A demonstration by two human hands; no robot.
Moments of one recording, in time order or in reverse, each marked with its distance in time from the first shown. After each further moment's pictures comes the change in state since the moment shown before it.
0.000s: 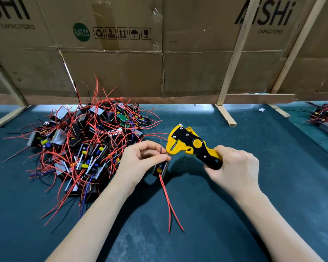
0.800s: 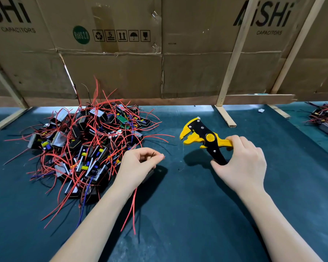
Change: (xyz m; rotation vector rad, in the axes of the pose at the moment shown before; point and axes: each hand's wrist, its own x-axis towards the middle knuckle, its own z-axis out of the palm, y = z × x) left_hand 0.005 -0.007 -0.002 0.305 0.128 -0.092; right_hand 0.003 0.021 0.009 -0.041 -0.011 0.176
